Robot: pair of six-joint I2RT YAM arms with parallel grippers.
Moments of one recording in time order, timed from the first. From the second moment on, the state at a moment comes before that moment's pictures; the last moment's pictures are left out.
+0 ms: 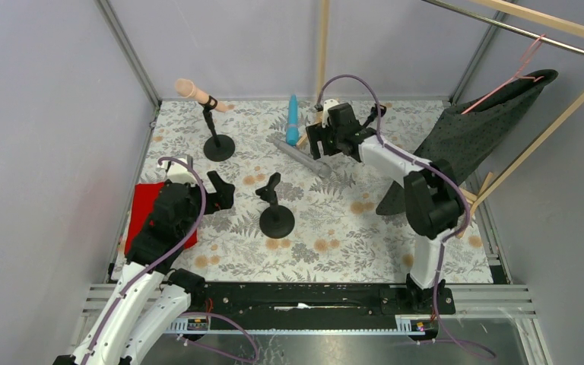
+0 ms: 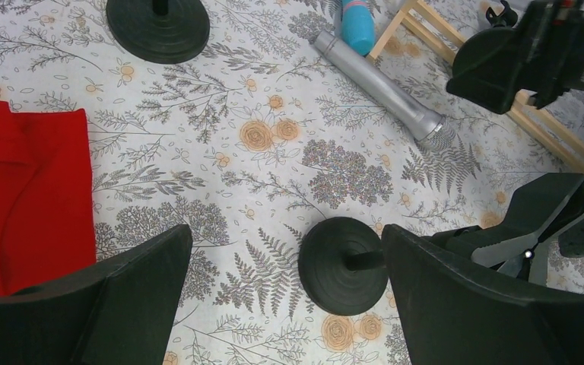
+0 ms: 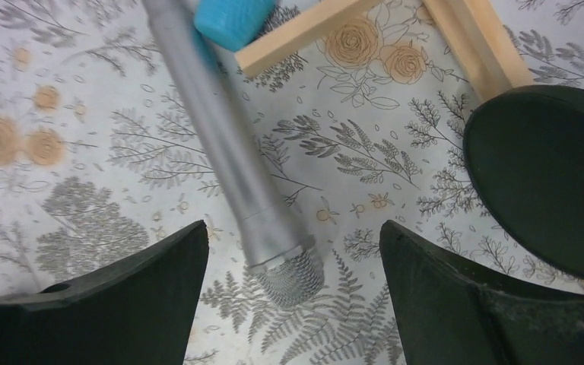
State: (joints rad) left arm -0.36 0.57 0.68 -0.49 -0.15 -0.45; right arm 0.50 1.89 1.41 -0.23 -0.01 0.09
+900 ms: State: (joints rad) left arm -0.36 0.59 0.68 -0.48 -0.12 -0.44; right arm 0.49 2.18 1.62 -0.49 -0.17 -0.05
